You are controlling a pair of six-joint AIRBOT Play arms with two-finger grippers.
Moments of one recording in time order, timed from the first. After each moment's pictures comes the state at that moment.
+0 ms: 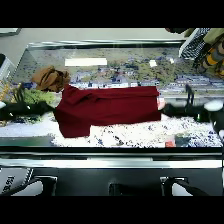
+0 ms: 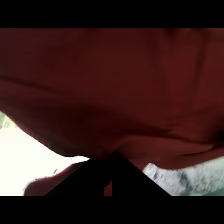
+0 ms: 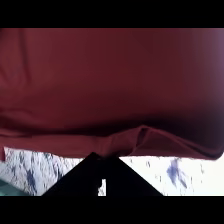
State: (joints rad) left arm 0.31 -1.27 1.04 0.77 -1.15 -1.18; right arm -0.25 -1.27 1.01 -0.74 1.11 1.11
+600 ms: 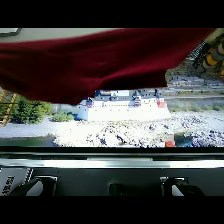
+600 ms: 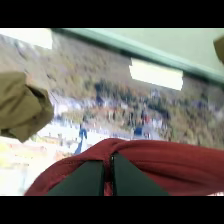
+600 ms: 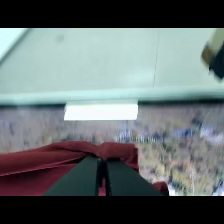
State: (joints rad) left arm 0.28 -0.93 1.89 1.16 -1.38 -1.73; right arm -0.11 -0.91 1.88 -1.19 1.12 1.54
